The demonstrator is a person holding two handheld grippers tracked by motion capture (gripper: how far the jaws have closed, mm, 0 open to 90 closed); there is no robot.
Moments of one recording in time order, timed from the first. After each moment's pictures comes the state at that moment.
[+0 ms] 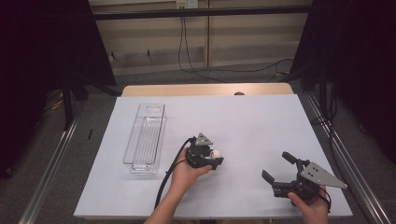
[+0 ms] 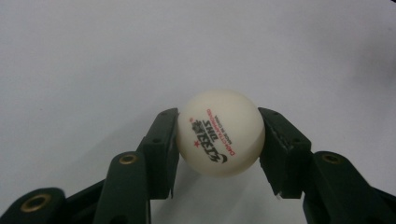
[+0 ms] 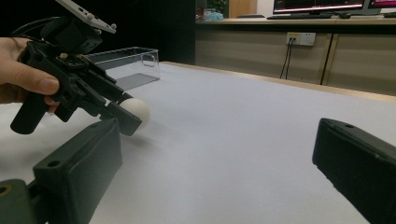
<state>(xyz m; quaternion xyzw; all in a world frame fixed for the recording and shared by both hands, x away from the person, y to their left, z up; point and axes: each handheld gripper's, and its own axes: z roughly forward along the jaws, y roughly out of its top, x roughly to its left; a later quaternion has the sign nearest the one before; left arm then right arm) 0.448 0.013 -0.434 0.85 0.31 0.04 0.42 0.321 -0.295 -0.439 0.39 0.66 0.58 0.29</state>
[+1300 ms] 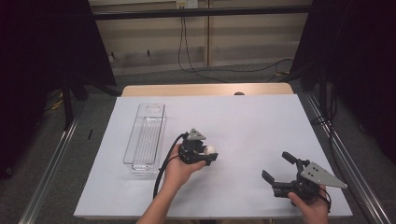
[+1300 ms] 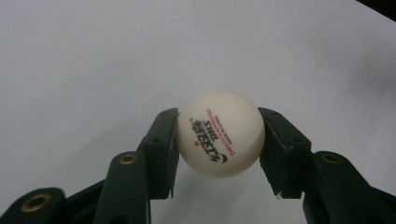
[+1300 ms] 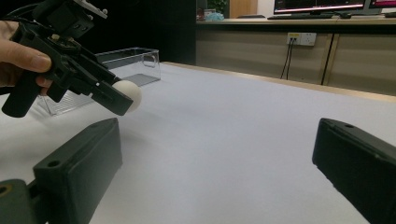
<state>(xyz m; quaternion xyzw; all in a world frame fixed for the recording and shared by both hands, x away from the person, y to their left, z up) 0.453 0.032 -0.415 0.85 0.33 0.04 0.42 0.321 -0.295 -0.439 0.38 0.65 0.58 0.29</state>
